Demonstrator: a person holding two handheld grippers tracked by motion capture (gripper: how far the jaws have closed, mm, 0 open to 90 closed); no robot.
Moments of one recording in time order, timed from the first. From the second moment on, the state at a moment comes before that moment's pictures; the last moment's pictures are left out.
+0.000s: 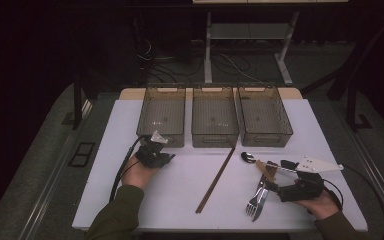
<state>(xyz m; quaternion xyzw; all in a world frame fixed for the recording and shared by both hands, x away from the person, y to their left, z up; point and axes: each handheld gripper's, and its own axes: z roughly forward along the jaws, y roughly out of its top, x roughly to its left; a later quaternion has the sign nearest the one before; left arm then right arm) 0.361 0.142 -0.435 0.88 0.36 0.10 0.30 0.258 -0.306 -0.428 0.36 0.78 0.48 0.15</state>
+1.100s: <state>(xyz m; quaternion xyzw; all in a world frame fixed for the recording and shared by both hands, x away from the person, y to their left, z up) 0.321 0.195 -0.418 0.84 0.34 0.08 0.42 0.260 -0.298 -0.437 0.34 0.80 0.48 0.12</state>
